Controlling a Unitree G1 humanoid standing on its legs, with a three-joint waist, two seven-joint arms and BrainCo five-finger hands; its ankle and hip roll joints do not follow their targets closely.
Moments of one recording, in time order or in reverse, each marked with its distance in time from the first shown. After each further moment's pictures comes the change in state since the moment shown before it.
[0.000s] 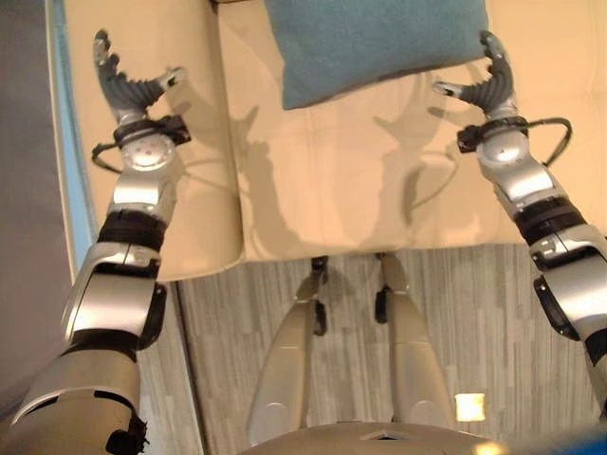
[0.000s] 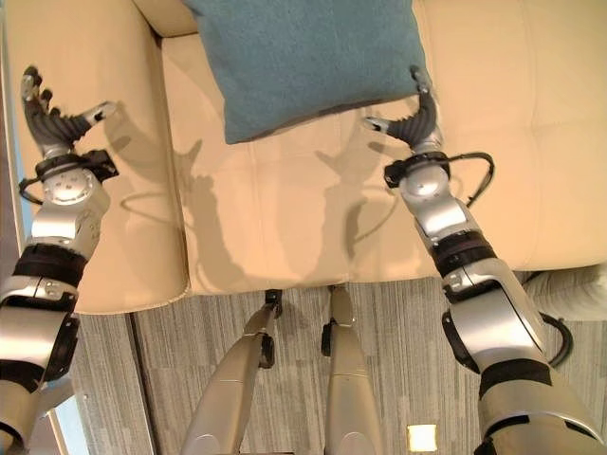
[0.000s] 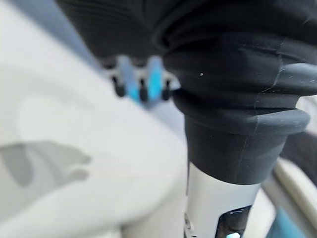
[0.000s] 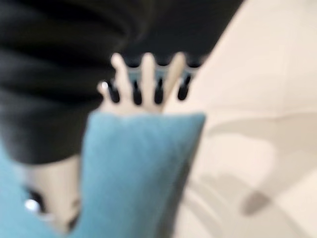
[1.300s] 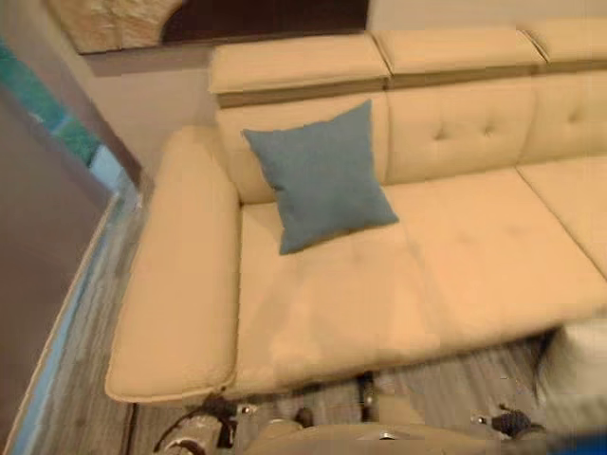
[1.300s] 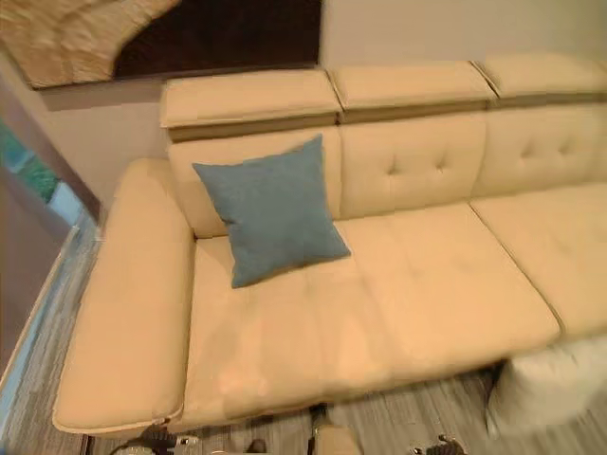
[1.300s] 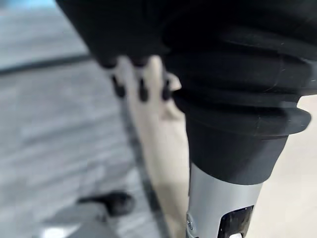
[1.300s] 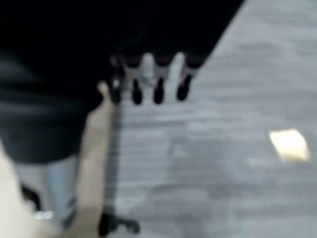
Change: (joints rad) left arm 0.637 -0.403 -0.143 0.748 0.370 0.182 -0.432; right arm 0.871 0.309 -0.211 0.718 -0.185 0.044 0.314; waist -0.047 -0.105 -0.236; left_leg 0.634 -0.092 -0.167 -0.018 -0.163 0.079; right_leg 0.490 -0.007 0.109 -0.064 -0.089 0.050
